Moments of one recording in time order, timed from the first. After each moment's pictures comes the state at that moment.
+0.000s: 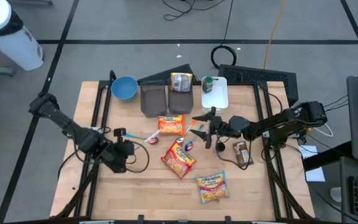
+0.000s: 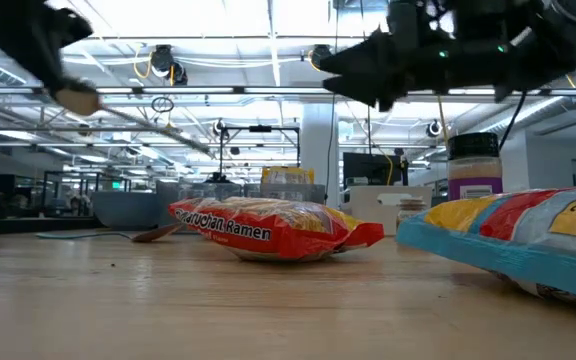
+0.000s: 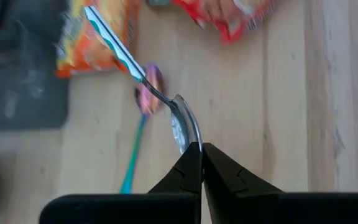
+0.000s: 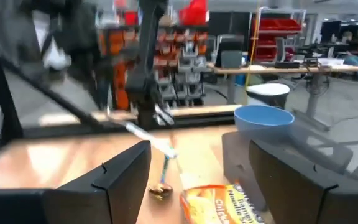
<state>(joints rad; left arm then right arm) -0.59 1.18 0.97 -1.05 -0.41 -0.53 0.01 1.46 0.51 1.00 0.17 -0.01</state>
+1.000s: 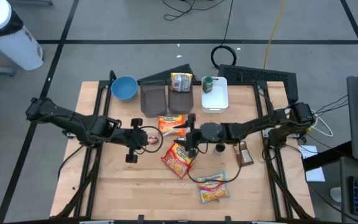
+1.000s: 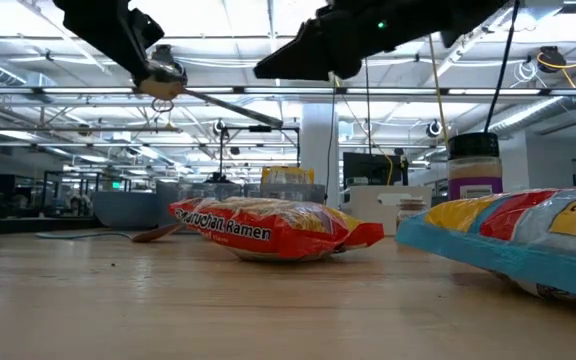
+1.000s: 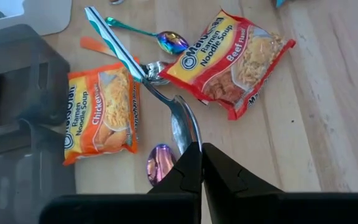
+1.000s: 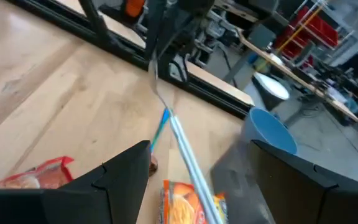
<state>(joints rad) -0.27 1.18 0.99 -0.75 -0.21 -0.06 0.12 1.65 0.97 0.43 0.24 -0.46</state>
